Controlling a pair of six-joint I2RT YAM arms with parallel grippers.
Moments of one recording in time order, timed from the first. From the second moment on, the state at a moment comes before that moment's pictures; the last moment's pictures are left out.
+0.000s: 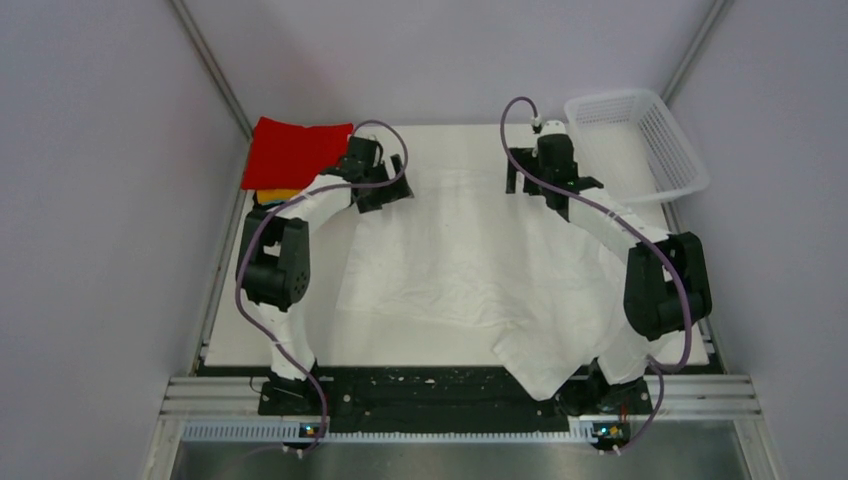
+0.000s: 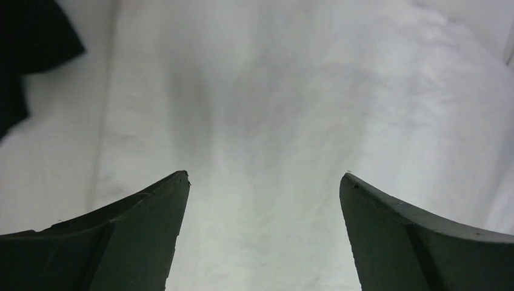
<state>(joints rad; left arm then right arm) -0.28 1.94 1.44 -0.35 0.13 -0.55 0.29 1.67 1.22 -0.12 0.17 0.16</state>
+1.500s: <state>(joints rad) -0.28 1.71 1.05 -0.49 -0.05 -0.68 0.26 2.22 1.69 -0.28 -0.15 -0.42</state>
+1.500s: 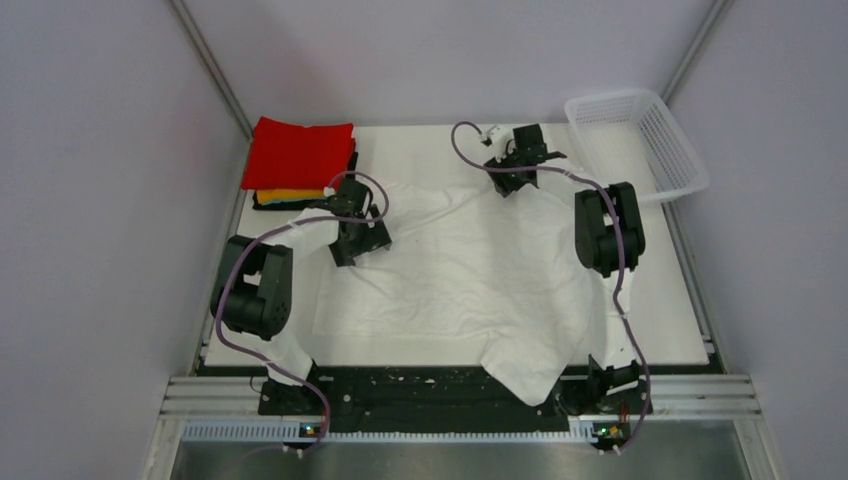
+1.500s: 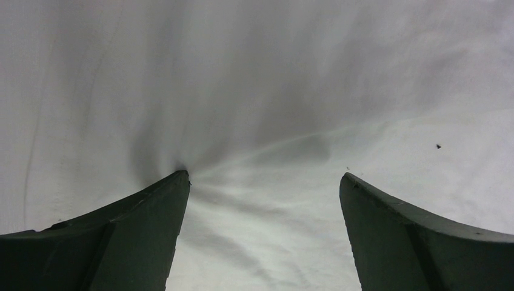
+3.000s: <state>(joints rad) -0.27 1.73 1.08 -0.54 -0.10 -0.70 0.19 2.35 1.99 -0.21 0.22 -0.31</state>
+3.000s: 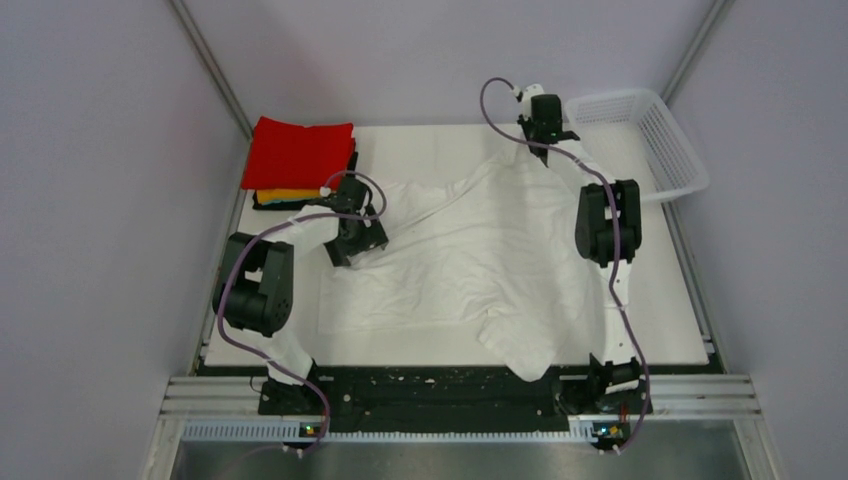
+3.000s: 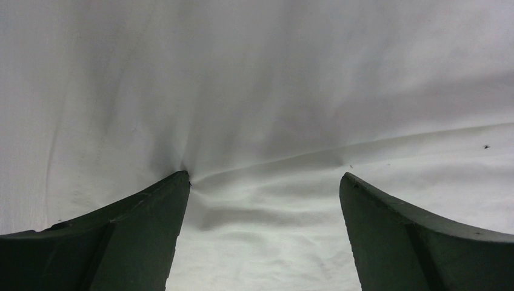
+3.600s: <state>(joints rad) -0.27 1.74 1.13 -0.57 -0.06 -0.67 0.16 2.27 1.89 -0.29 0.02 -0.18</state>
